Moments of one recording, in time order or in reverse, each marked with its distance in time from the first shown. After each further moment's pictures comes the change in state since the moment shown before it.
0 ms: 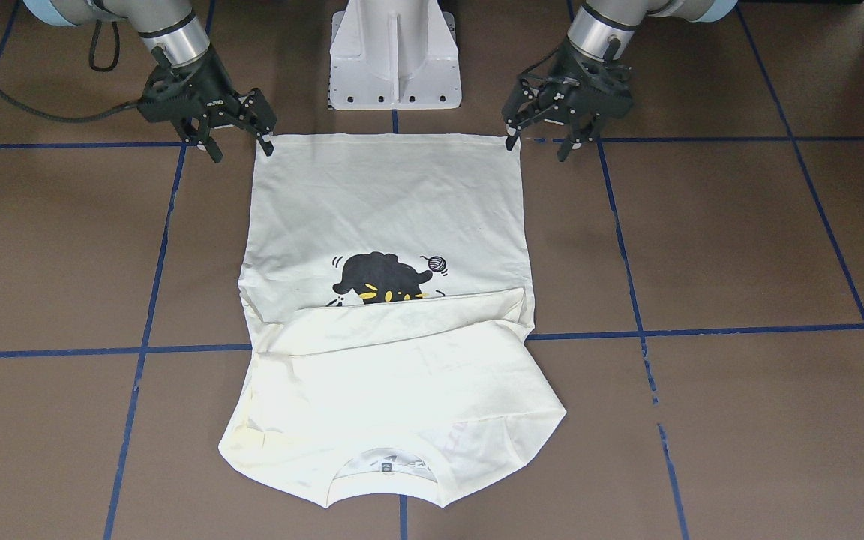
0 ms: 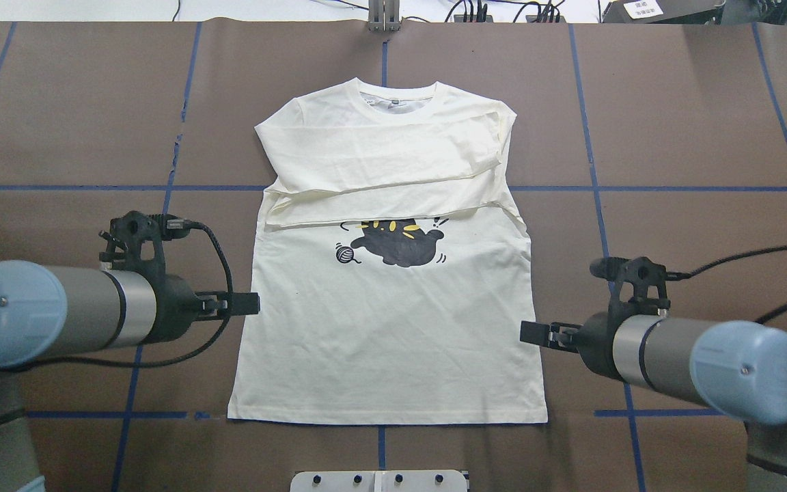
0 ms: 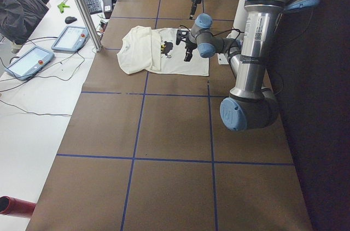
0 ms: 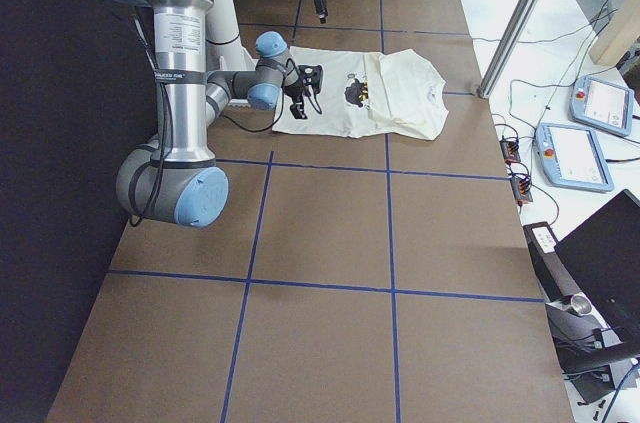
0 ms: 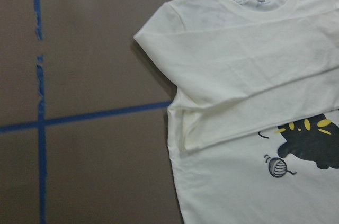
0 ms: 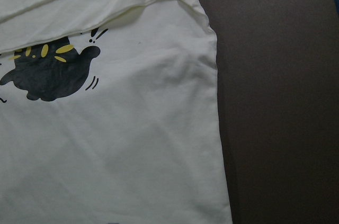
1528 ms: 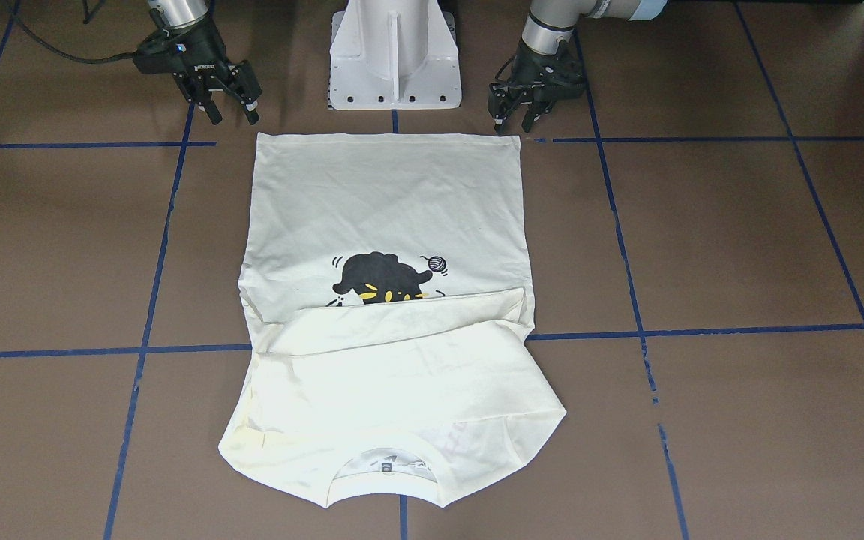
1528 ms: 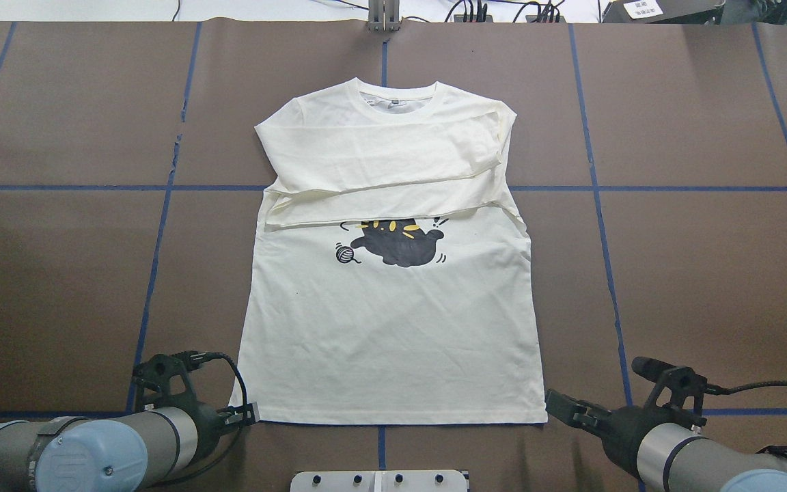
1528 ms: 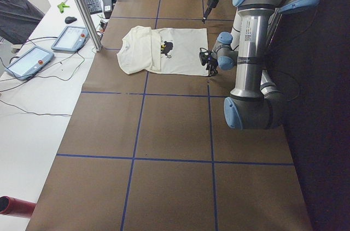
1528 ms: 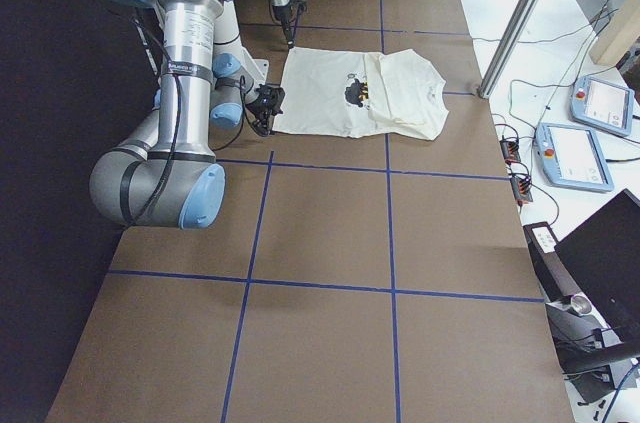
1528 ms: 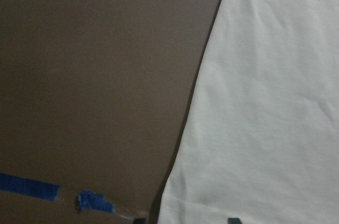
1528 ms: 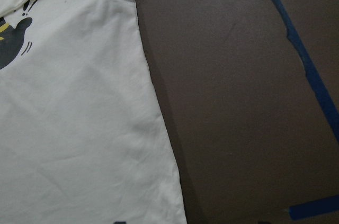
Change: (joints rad) left arm 0.291 0.064 0.105 0.001 0.193 -0.361; right arm -0.286 -0.145 0.018 0.054 -0.316 0.350
